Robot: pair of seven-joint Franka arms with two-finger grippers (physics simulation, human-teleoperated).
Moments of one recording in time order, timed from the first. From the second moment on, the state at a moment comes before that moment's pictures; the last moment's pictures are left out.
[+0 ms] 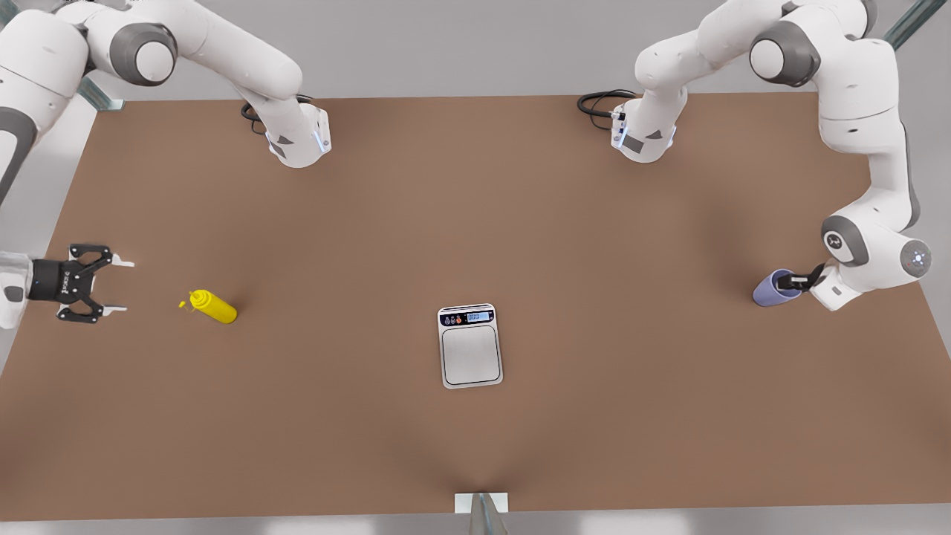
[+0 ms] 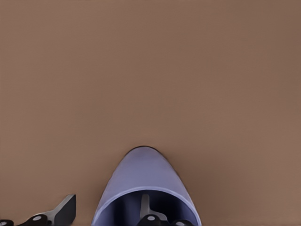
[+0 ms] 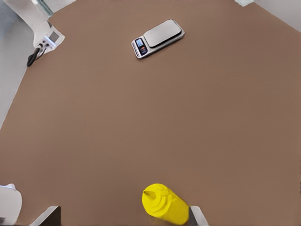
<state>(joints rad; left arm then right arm) 0.36 0.49 0.14 -1.92 -0.02 2.23 0.57 -0.59 0.53 0.06 -1.37 0.50 1.35 -1.86</state>
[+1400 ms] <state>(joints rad) -0.45 0.89 -0.36 -1.13 0.09 2.12 -1.70 -0.70 0.93 0.06 -1.40 0.85 1.40 -2.39</state>
